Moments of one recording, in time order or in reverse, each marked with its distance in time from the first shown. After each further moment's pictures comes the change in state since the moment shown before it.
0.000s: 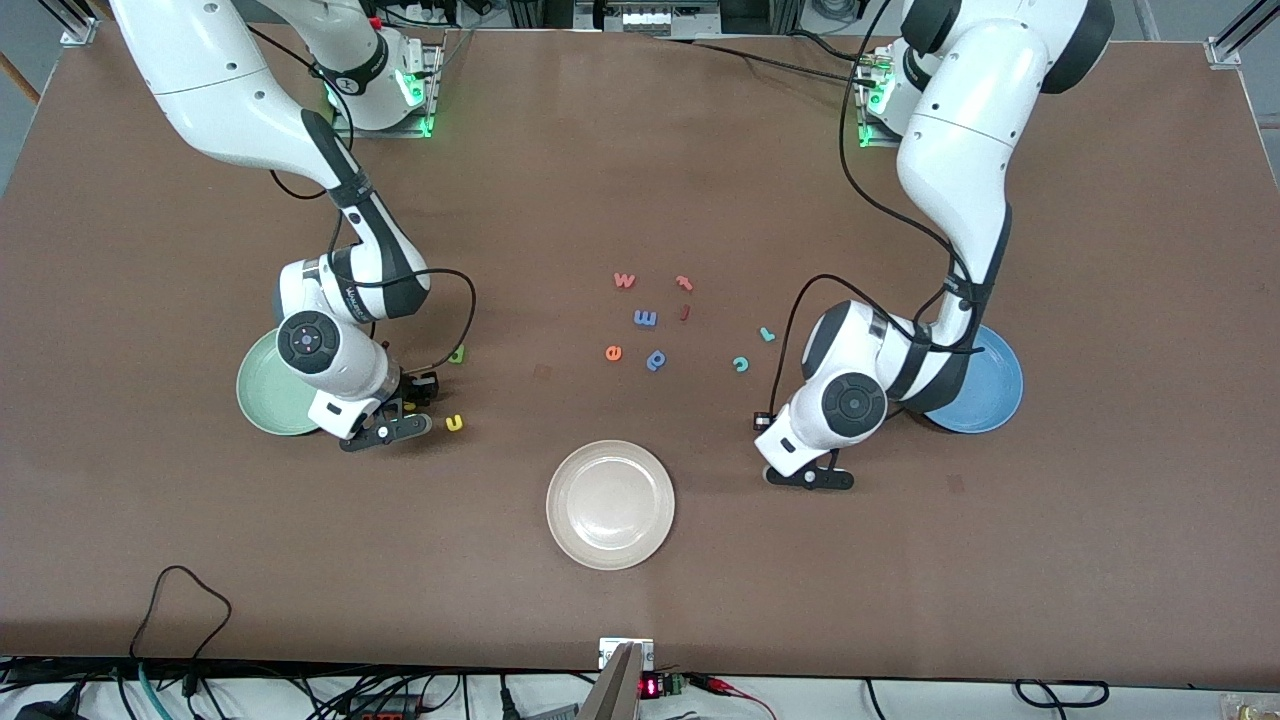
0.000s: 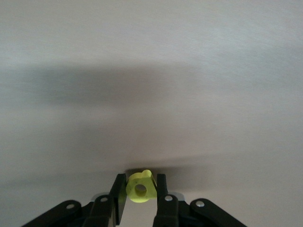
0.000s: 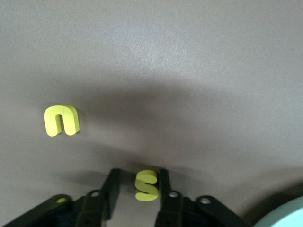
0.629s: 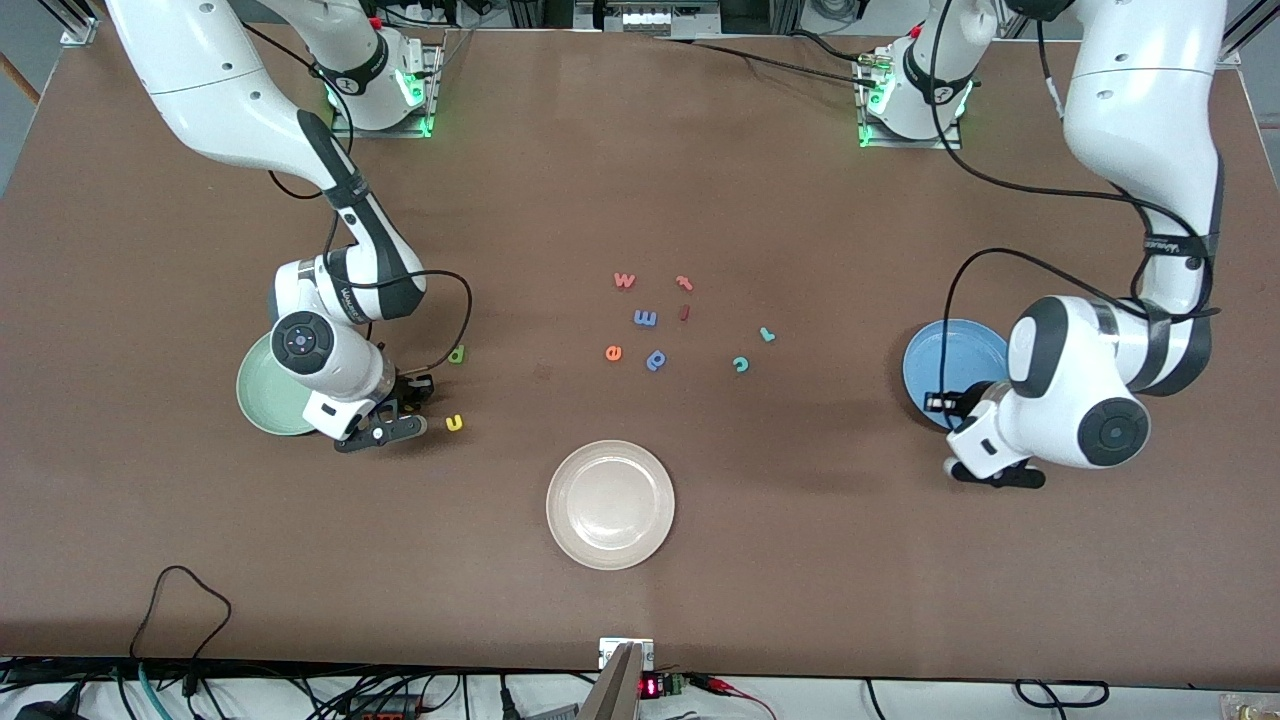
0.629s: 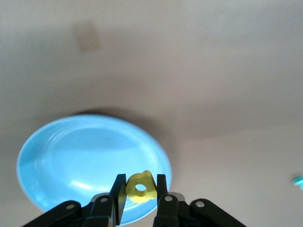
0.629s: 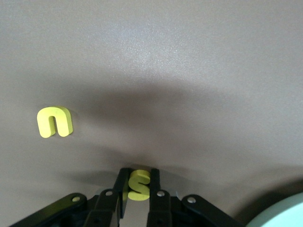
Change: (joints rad) left arm 0.300 -0.226 0.014 -0.191 0.014 -0.236 0.344; right arm -0.008 -0.001 0.000 0.000 0.000 0.001 0.000
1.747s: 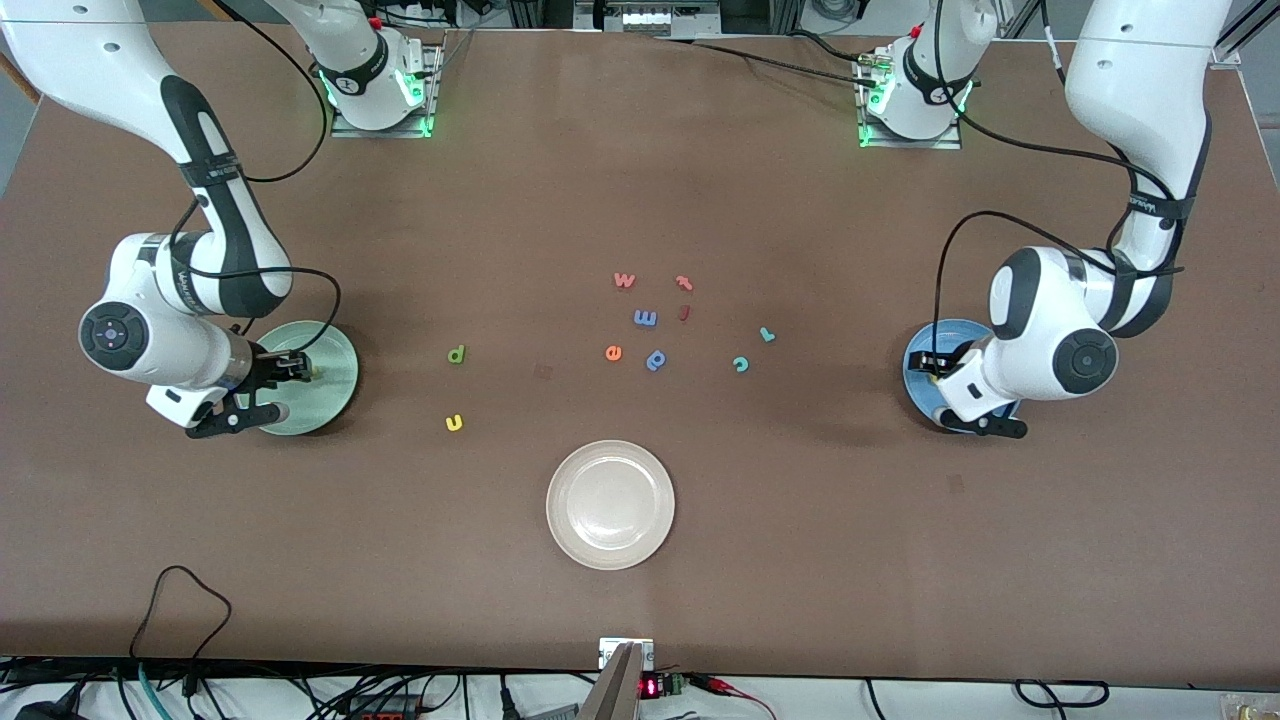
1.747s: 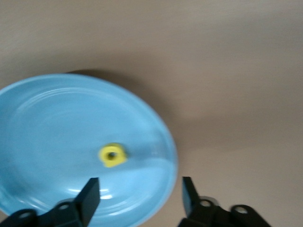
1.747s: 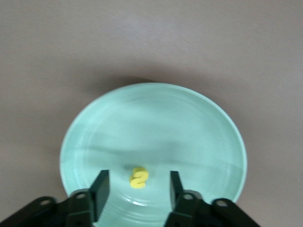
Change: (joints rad) left arm 0.011 -0.161 -0.055 -0.356 0.008 0.277 0.031; right arm -0.243 -0.149 -0.003 -0.050 -0.006 -0.200 -0.208
